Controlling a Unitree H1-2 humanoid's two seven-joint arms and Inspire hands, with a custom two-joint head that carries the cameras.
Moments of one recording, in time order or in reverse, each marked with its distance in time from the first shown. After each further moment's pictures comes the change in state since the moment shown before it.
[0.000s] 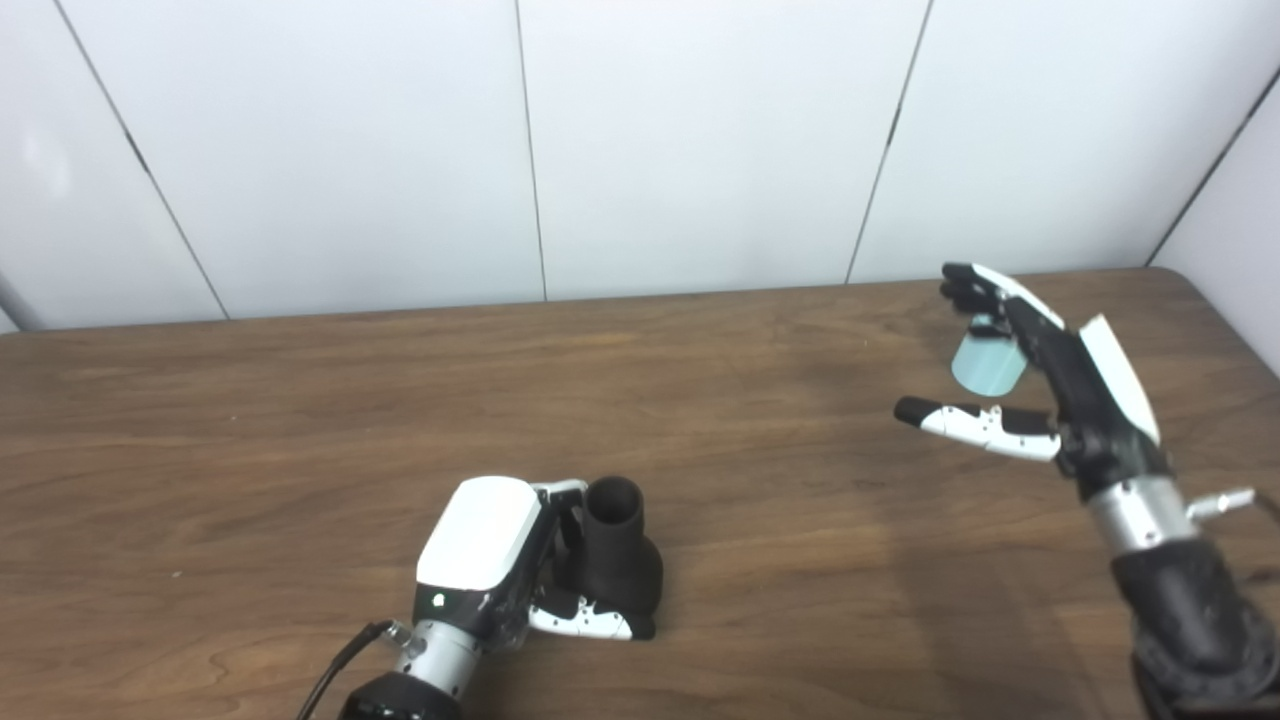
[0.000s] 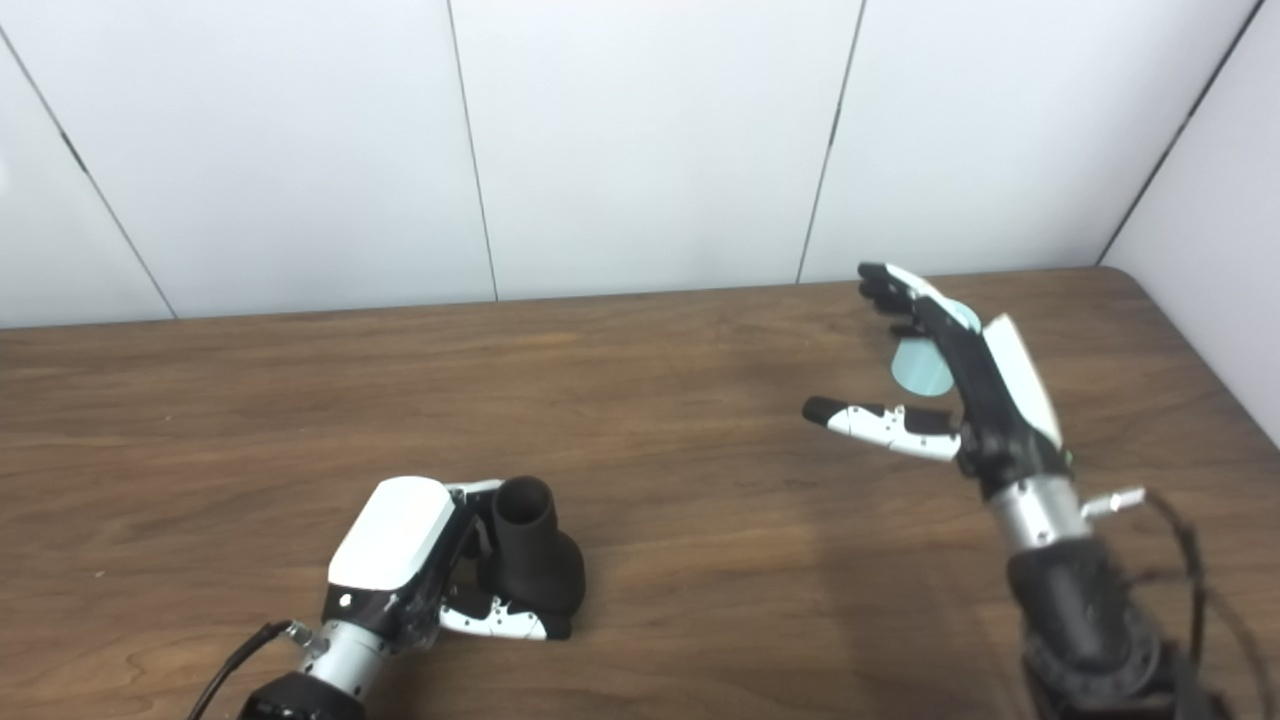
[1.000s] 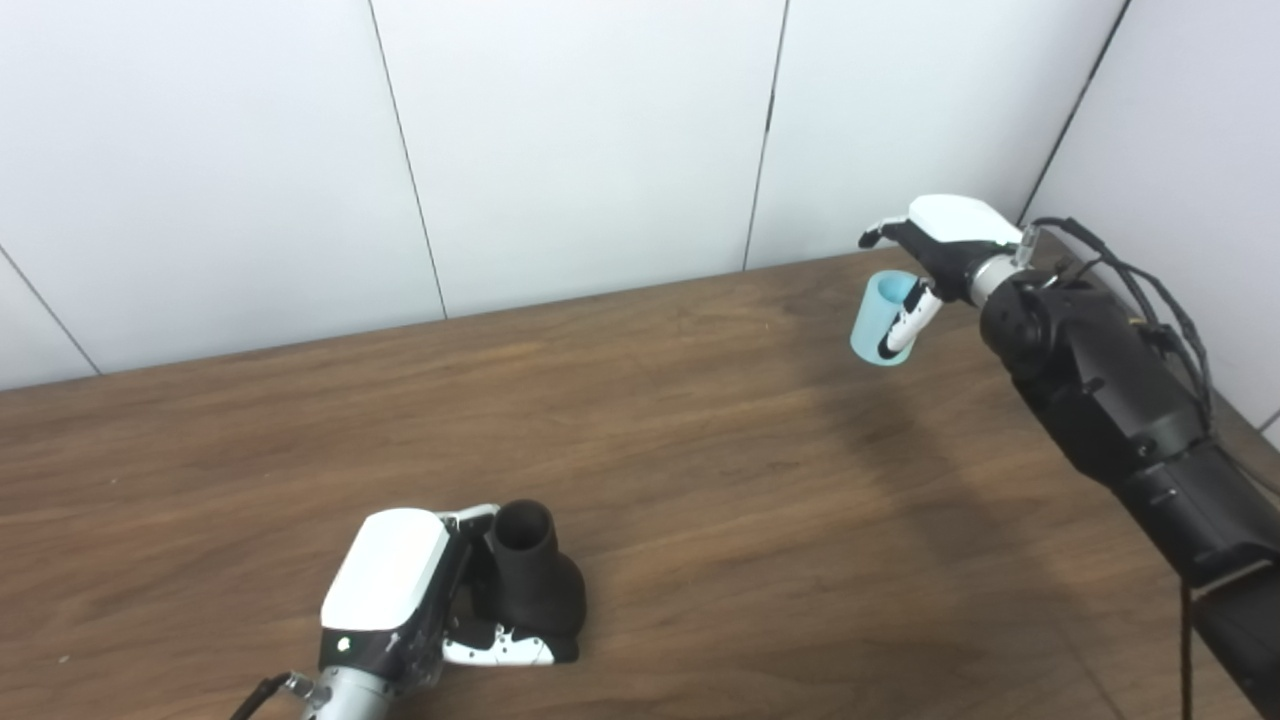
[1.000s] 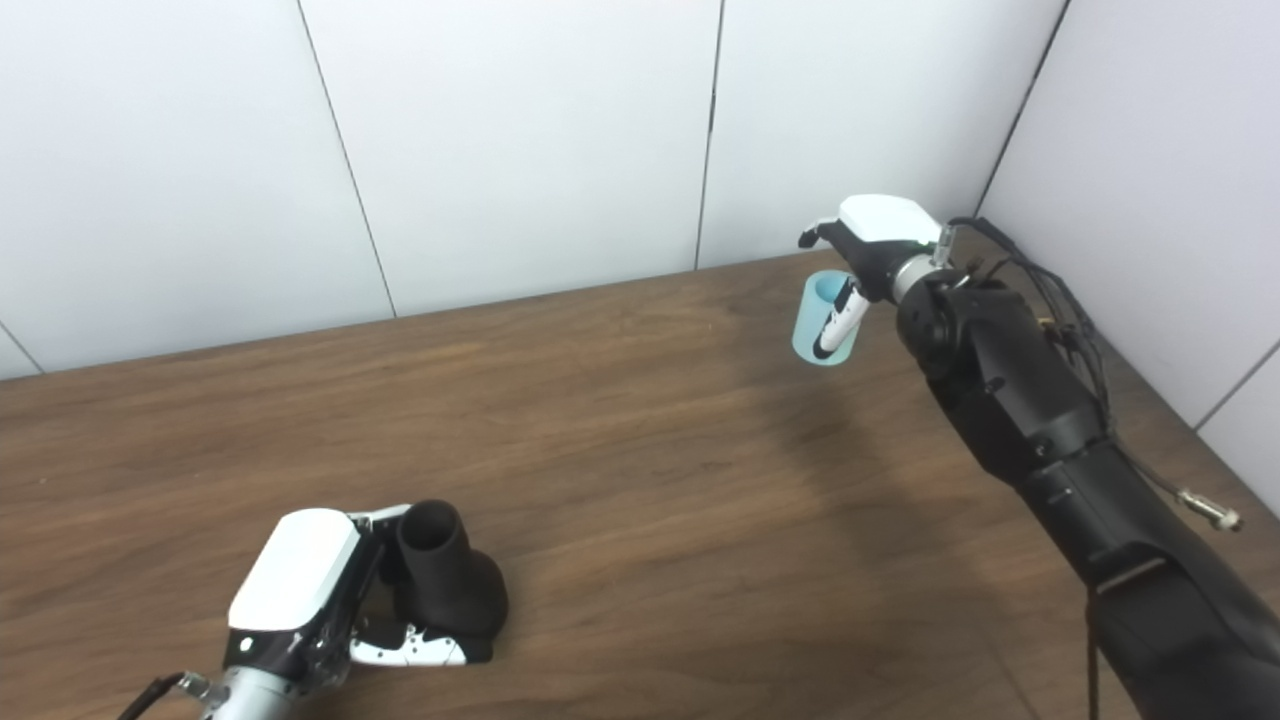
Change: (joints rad) left arm 0.011 0.026 0.047 -0.007 -0.034 -0.055 -0.029; right arm -0.437 -0.203 0.280 0.656 -0.366 0.117 0.272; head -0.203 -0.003
